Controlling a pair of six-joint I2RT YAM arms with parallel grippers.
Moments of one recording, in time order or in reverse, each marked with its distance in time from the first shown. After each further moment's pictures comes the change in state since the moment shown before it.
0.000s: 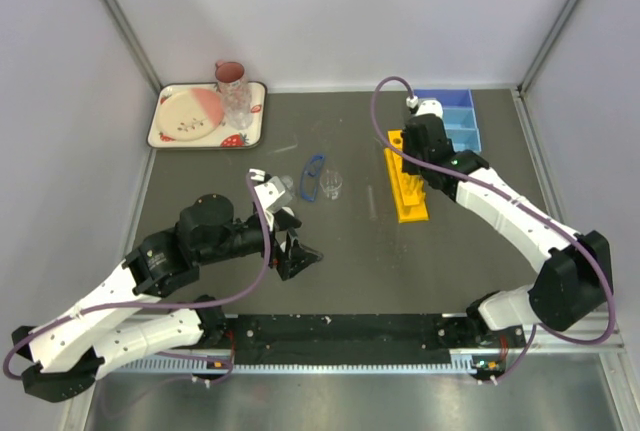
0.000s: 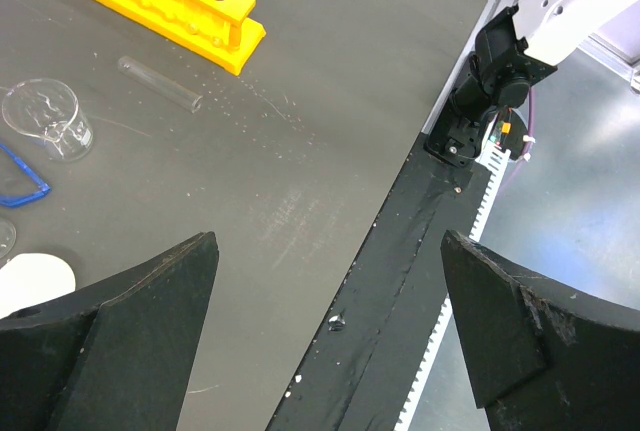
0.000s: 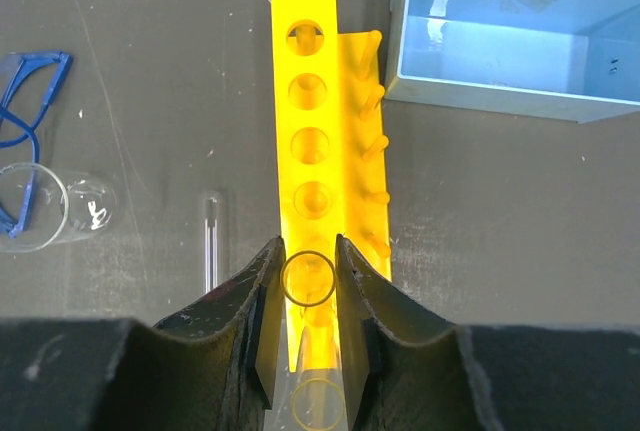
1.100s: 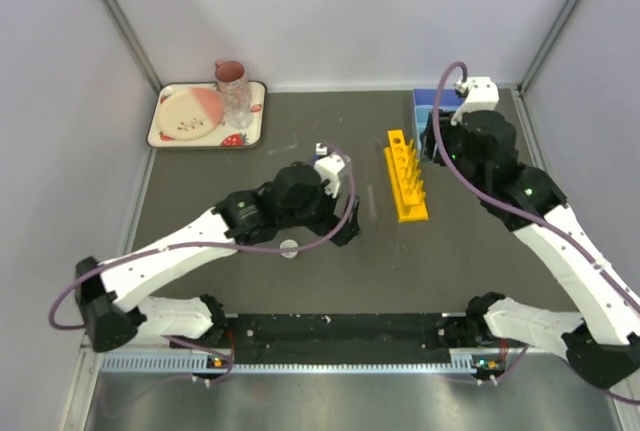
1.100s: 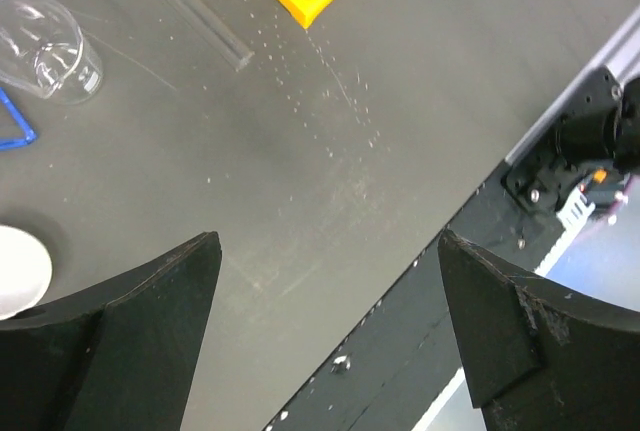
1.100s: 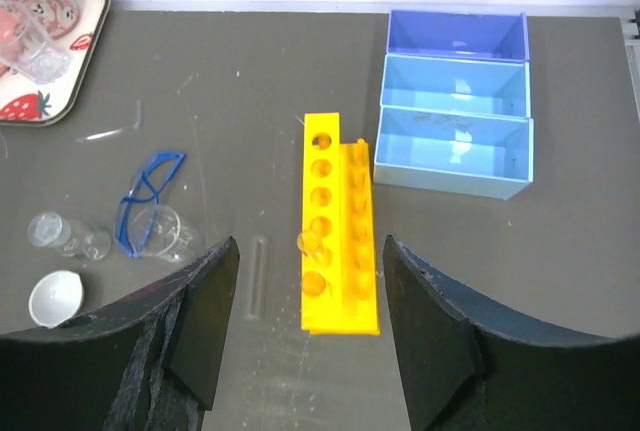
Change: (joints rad) left arm 0.000 0.444 0.112 0.047 -0.147 -0.123; right arm 0.065 -0.305 0.166 -0.144 0.060 -0.060
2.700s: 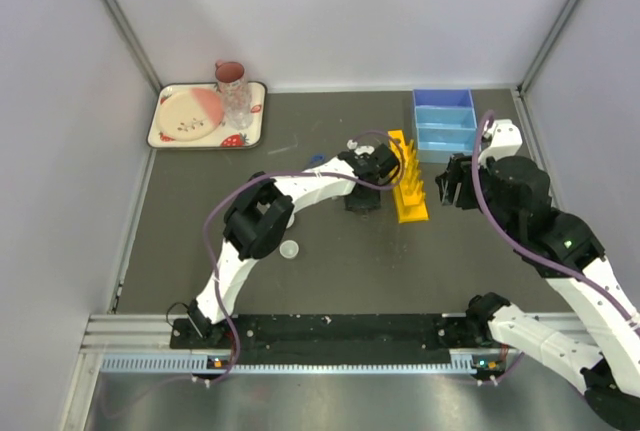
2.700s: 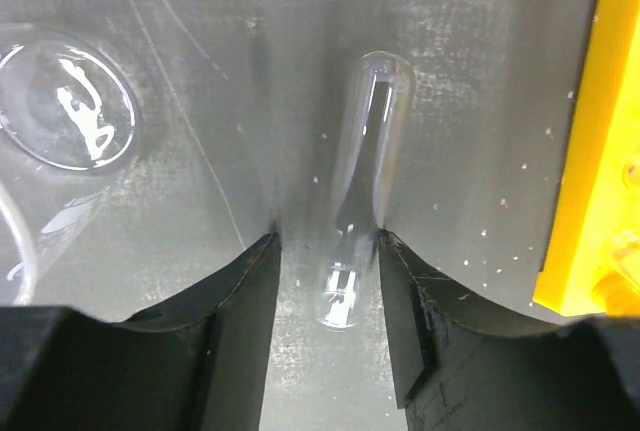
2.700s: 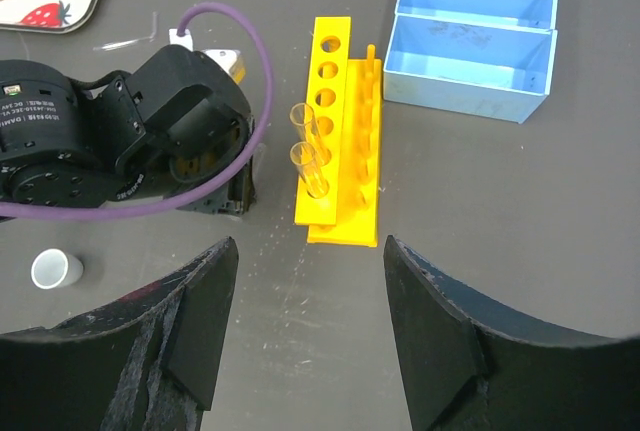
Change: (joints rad) left arm 0.103 1.077 0.694 -0.240 -0.277 -0.513; right arm 0.013 -0.311 -0.166 -0.190 -0.092 0.032
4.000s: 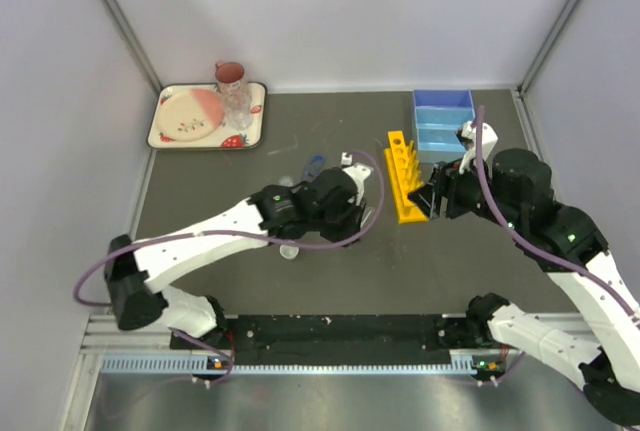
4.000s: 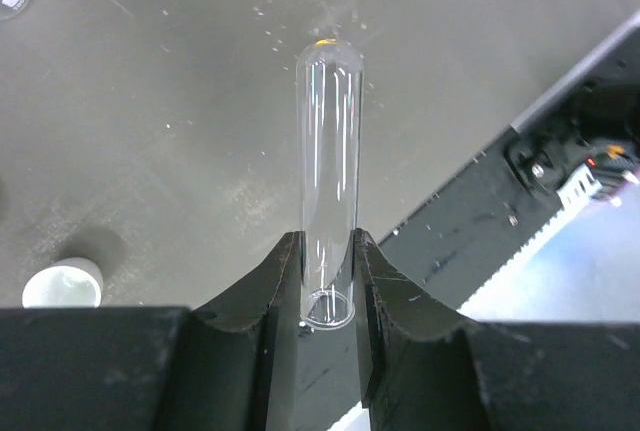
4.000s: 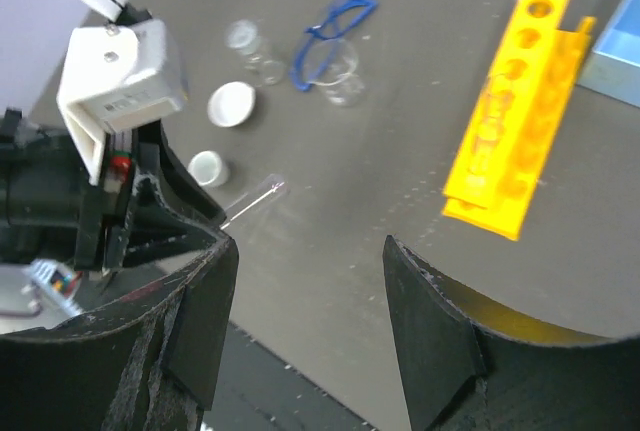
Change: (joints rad) left arm -0.197 -0.777 -0.480 0.061 0.190 0.346; right arm 0.003 0.045 0.065 -0.044 -0.367 0.023
